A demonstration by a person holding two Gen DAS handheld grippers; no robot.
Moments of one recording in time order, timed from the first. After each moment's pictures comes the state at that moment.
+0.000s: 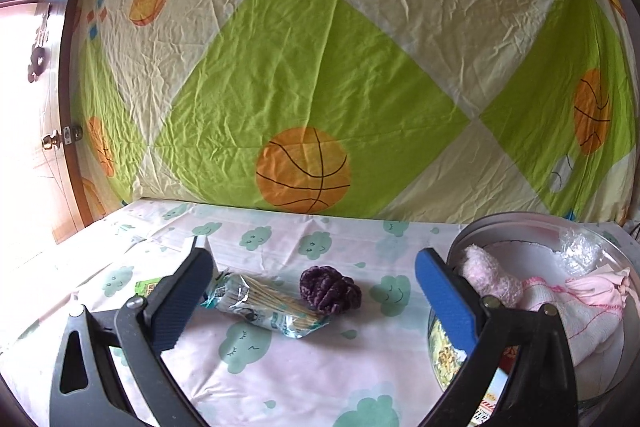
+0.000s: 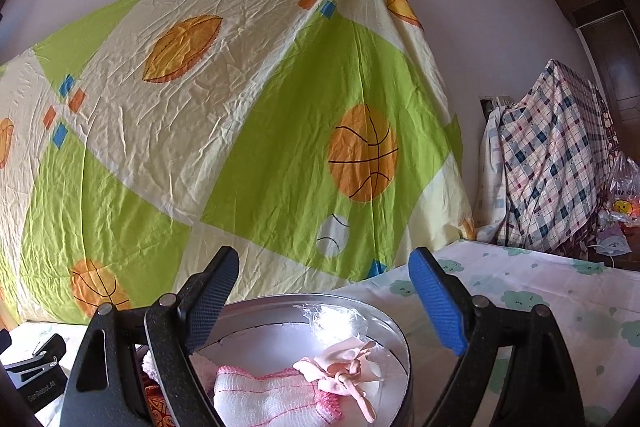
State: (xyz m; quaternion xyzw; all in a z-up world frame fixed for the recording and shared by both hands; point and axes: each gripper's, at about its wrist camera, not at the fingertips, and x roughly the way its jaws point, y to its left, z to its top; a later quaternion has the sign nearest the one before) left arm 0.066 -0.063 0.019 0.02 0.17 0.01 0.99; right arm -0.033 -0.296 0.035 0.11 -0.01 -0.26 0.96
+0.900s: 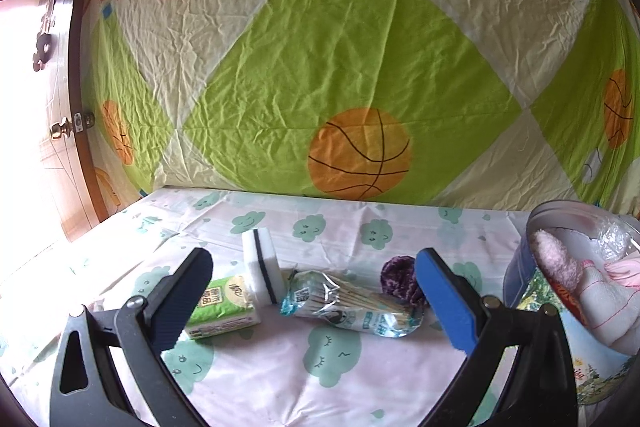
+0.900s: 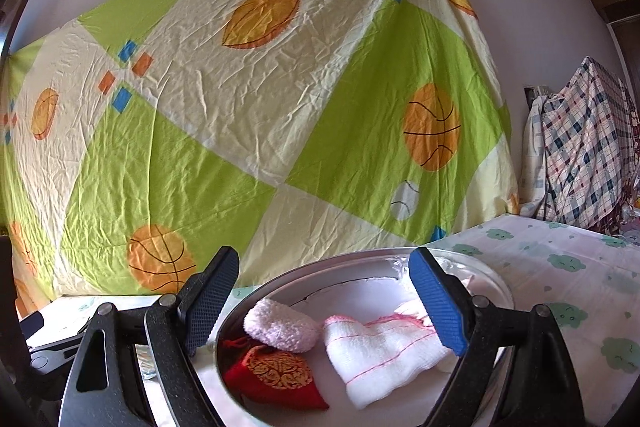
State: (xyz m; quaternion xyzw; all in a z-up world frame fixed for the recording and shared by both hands) left arm 0.089 0.011 0.009 0.02 0.19 0.03 0.98; right arm -0.018 -0.199 0.031 0.10 0.04 -0.19 0.98
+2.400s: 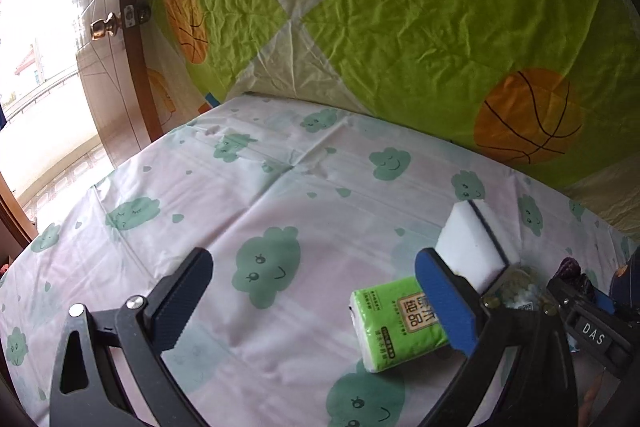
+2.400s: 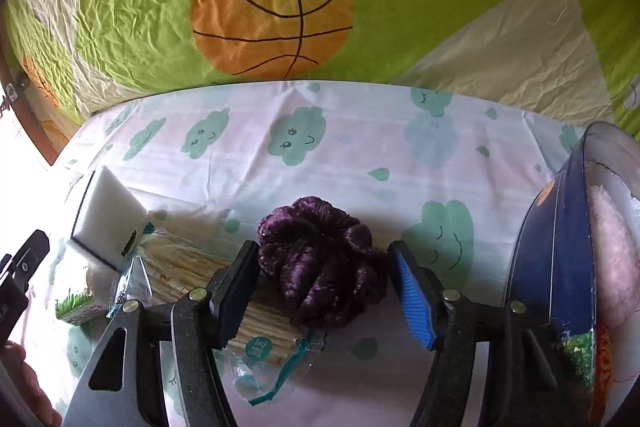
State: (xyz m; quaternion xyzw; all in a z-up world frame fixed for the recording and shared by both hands) left arm 0.165 0.149 -0.025 -0.06 0.35 0.12 0.93; right arm 0.201 -0.083 -0.050 0.06 0.43 0.00 0.90
